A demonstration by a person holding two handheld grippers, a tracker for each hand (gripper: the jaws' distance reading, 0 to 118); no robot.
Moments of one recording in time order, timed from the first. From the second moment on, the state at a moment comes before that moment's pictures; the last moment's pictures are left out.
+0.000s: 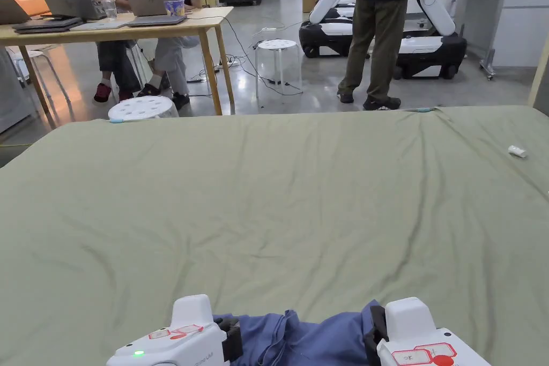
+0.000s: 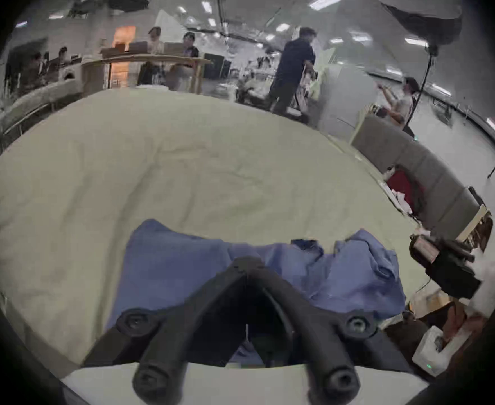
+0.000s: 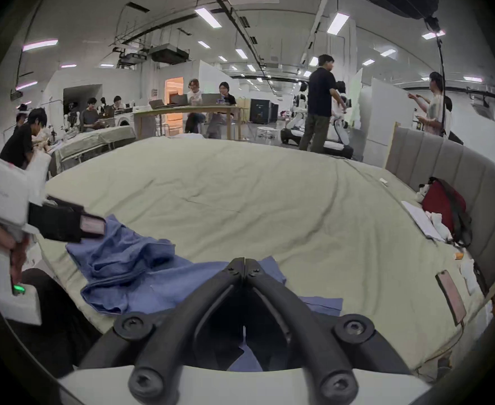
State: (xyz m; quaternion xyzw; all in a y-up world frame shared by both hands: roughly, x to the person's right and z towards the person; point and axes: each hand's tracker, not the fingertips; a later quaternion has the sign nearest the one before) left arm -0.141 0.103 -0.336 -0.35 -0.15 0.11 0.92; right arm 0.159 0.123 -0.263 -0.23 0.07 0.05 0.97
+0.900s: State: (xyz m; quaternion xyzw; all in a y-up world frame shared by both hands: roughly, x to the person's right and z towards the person) left arm -0.250 0.083 -0.325 -0.36 -0.08 0.30 0.88; right arm 0.136 0.127 -0.276 -0.26 0.05 0.07 0.96
